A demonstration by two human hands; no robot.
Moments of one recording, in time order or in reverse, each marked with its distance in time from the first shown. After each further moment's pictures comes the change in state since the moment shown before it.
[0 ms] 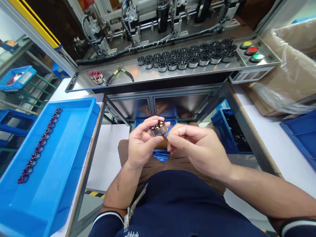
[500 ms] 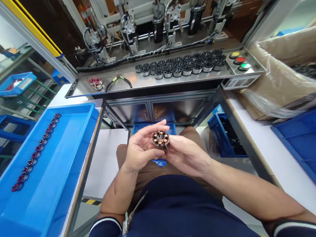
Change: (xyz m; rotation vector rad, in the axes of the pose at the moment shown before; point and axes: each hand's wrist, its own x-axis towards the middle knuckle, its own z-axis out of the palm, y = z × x) left_hand 0.004 0.006 -0.009 0.133 -0.165 0.009; right_hand 0.005 0.030 -0.001 0.568 -0.294 0.257
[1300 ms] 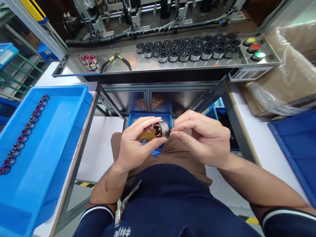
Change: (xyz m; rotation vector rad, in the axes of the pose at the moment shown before) left_hand -0.018 0.016 0.002 0.499 0.087 0.031; right_hand -0.008 -0.034 -0.011 -1.128 0.140 -0.716
